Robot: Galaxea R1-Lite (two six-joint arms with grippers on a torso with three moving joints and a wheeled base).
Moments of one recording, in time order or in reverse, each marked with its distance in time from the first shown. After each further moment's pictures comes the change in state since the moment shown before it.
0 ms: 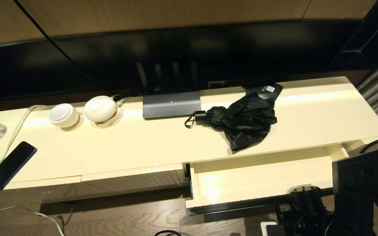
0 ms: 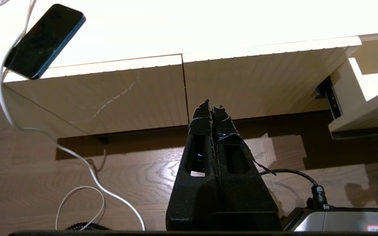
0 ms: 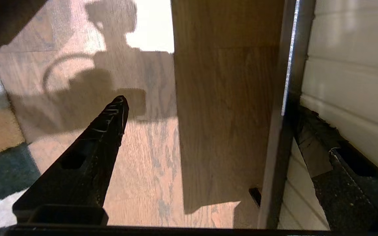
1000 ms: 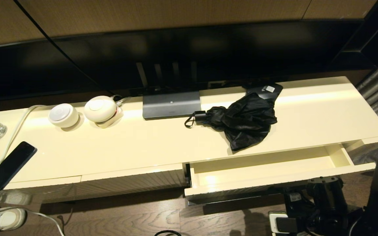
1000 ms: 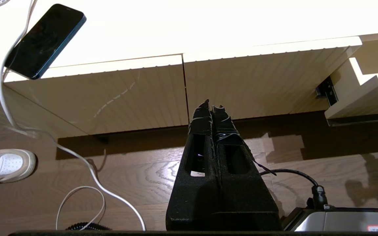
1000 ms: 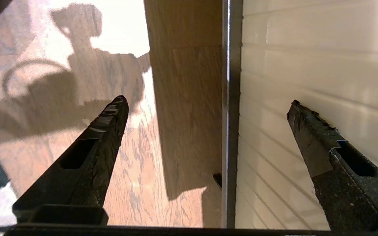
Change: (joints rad) left arm 0.000 0.000 0.000 0.000 0.000 0.000; right arm -0.002 -0.263 0.070 0.069 -0.001 -0.003
